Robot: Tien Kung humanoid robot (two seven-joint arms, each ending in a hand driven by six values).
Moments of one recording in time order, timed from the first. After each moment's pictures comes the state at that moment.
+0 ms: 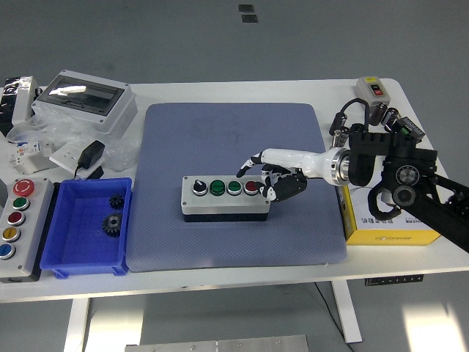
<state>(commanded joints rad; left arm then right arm) -0.03 0.13 -1.31 -0.18 1.44 0.03 0.15 0.67 -0.50 0.79 1.62 -1.30 0.45 -0.34</state>
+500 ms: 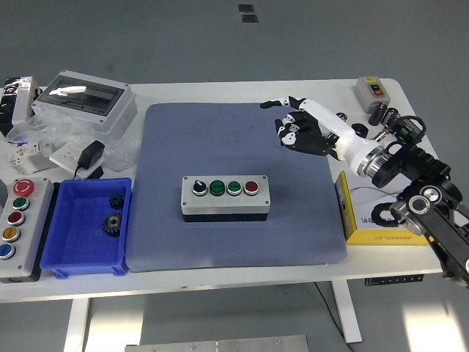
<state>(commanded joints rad) -0.02 0.12 -1.32 -0.18 1.45 0.03 0.14 0.31 -0.35 1.17 1.53 -1.21 0.05 -0.01</state>
